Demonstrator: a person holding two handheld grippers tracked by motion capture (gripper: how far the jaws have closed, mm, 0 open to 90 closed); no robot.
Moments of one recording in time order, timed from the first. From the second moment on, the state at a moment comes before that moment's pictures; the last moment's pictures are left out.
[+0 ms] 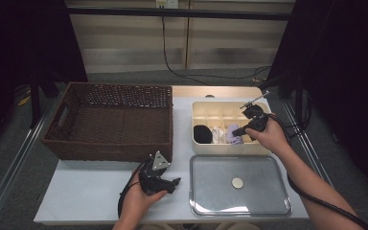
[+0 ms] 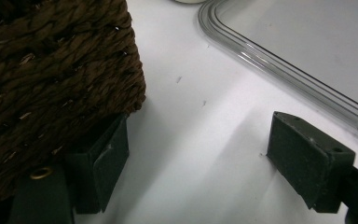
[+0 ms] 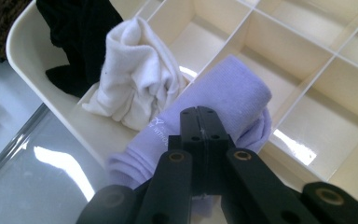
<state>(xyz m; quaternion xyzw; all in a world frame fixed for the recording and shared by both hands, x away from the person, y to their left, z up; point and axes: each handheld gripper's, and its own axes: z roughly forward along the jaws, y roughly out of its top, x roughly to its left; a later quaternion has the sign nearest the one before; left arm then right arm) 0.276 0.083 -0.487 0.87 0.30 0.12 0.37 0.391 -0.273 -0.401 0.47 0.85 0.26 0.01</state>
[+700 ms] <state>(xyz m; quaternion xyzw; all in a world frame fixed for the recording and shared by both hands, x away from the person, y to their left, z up) 0.276 0.083 -0.488 0.87 0.30 0.12 0.37 0.384 -0.274 -0.427 0.47 0.84 0.25 0.00</state>
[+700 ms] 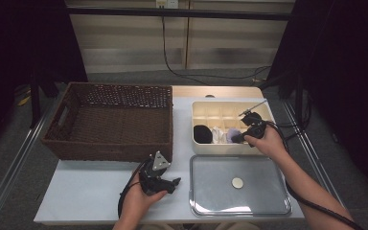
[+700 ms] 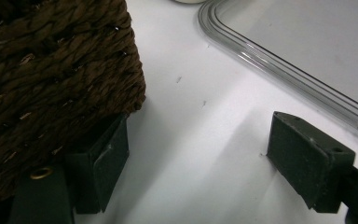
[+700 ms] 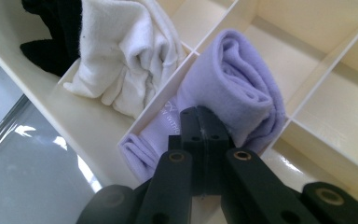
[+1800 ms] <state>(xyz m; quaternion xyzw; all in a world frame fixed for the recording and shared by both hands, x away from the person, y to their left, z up) 0.276 0.083 -0.488 0.87 0.30 0.12 0.37 0.370 -0.283 -0.407 0.47 0.83 0.29 0.01</state>
